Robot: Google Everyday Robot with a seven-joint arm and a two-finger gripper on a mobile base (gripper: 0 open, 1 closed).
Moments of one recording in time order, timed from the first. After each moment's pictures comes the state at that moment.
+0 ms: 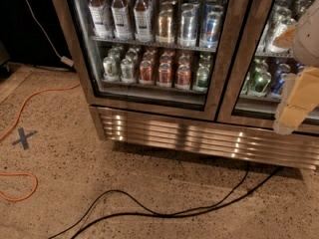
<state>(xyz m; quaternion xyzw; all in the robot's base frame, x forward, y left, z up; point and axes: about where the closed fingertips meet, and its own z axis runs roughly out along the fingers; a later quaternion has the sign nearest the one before) 0.438 -0.217 0.976 -0.60 0.78 -0.03 0.16</state>
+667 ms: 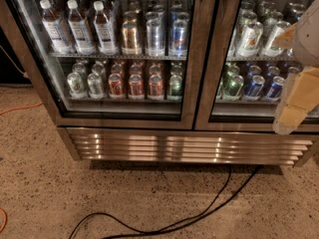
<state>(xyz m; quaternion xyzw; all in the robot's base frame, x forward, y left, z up) 0.438 -0.217 0.976 -0.60 0.78 -0.03 0.16</state>
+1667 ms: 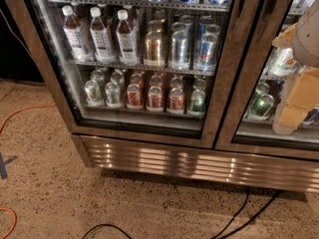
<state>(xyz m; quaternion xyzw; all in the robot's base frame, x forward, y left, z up) 0.438 -0.217 0.976 -0.60 0.78 -0.03 0.16</state>
